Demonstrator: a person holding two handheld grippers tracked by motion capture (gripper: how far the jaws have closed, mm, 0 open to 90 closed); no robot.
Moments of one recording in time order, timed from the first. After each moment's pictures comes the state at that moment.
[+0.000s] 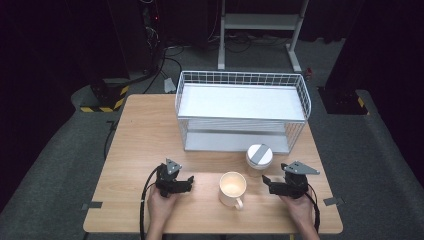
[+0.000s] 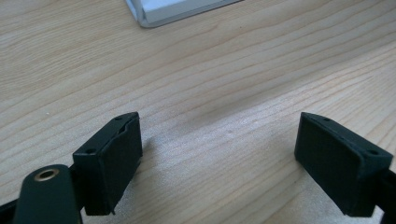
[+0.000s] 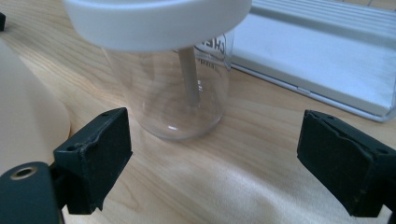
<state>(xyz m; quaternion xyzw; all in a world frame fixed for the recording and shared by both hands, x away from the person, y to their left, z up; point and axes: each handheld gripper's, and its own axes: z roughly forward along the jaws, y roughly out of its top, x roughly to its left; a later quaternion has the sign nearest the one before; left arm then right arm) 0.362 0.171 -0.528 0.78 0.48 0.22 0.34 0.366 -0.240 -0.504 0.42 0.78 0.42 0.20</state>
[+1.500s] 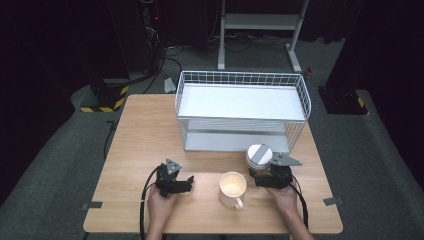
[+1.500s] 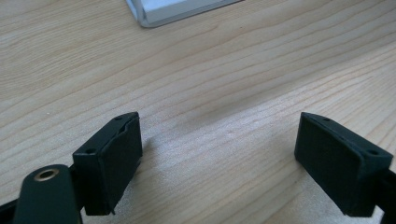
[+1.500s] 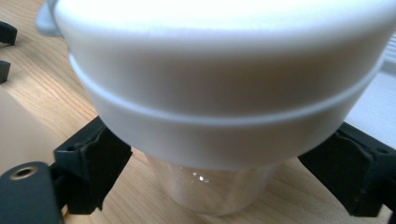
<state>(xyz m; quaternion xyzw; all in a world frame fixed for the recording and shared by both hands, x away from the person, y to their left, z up) 0.362 0.171 -0.528 0.78 0.48 0.22 0.34 0.392 -0.202 -0.507 0.40 0.78 0.44 0.20</state>
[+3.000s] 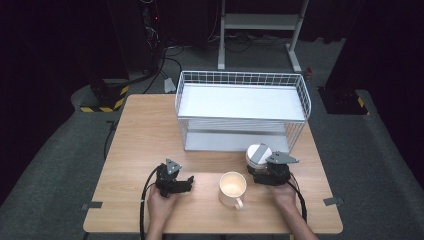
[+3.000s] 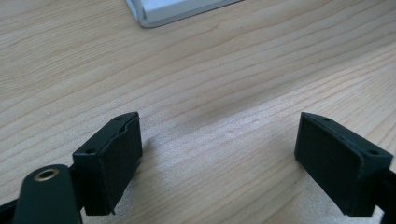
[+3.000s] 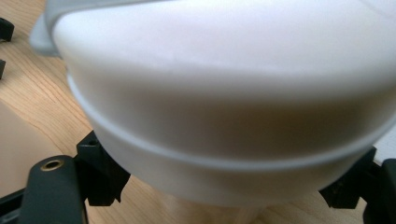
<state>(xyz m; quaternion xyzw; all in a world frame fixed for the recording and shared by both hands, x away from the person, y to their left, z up) 0.362 0.171 -0.528 0.78 0.48 0.22 0.34 0.398 -0.196 -0.504 0.38 0.79 0.43 0.21</state>
